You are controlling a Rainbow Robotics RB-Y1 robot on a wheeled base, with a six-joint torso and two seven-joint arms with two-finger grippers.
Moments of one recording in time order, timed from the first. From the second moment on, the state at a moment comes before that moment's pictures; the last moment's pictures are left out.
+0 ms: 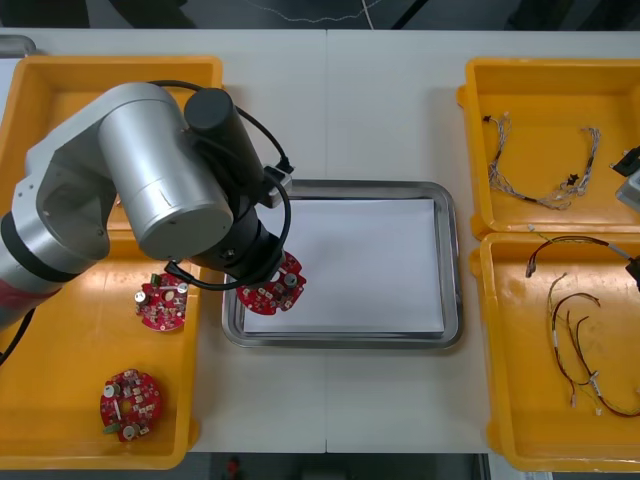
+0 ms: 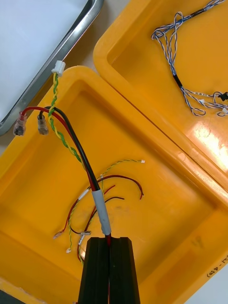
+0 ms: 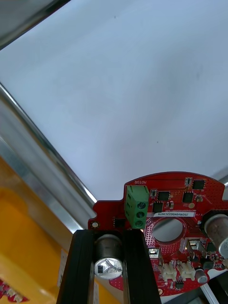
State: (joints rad) right arm -0.11 -0.84 -0.36 -2.47 -1.00 1.92 1.75; left arm -0.76 0.64 -0.65 -2.01 0.76 1.73 -1.03
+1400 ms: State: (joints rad) right arm -0.11 -0.84 -0.35 -2.47 -1.00 1.92 1.75; left arm -0.77 0.62 -0.81 -1.85 0.67 1.56 -0.94
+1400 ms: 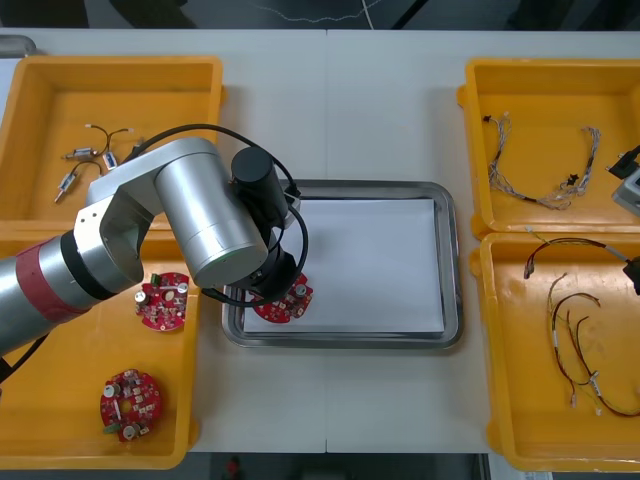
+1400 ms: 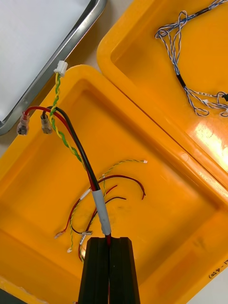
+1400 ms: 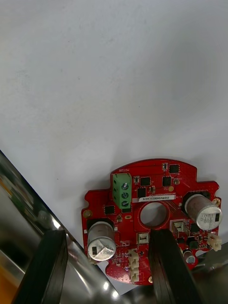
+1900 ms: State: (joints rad) right arm -0.18 -0.84 -0.28 -2.47 -1.03 1.92 1.75; left arm -0.77 0.62 -0.61 -1.96 0.75 1.75 -0.94
